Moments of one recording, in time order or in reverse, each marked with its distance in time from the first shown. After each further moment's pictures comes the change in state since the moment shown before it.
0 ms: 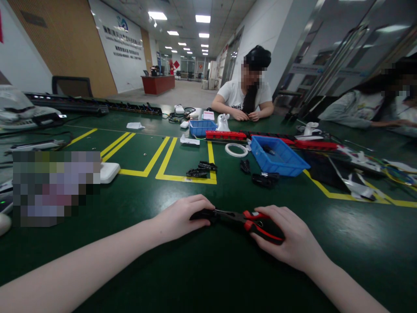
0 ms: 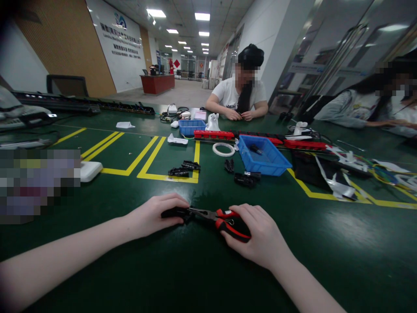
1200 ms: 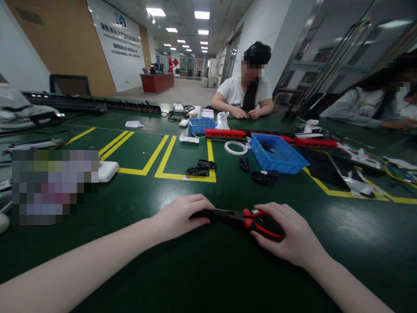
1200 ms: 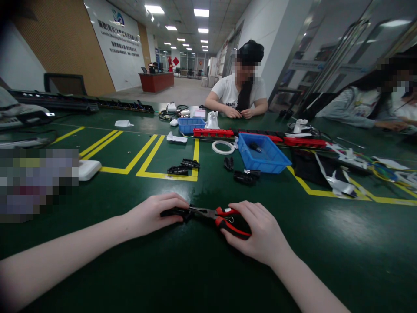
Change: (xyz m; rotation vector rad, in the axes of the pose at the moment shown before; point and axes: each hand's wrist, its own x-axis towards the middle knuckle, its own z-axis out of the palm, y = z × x) left_hand 0.000 -0.002 -0.001 0.059 -0.049 0.031; right_hand 0.001 0.001 -0.001 -0.019 0.004 -0.025
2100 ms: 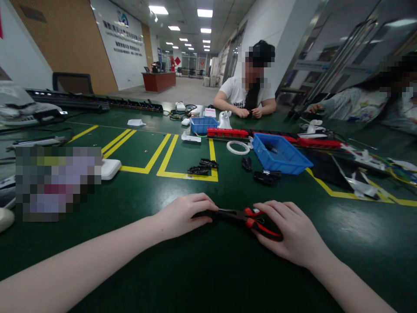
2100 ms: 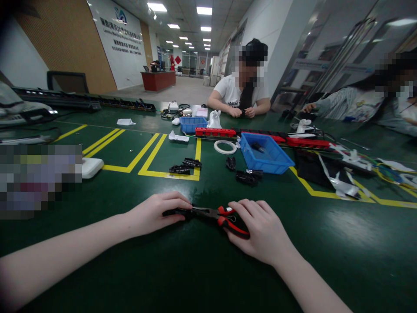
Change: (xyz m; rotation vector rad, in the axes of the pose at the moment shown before) left_hand 0.001 -0.002 0.000 0.050 -0.002 0.043; right_hand 0.009 -0.001 -0.006 -0.165 -0.059 -0.133
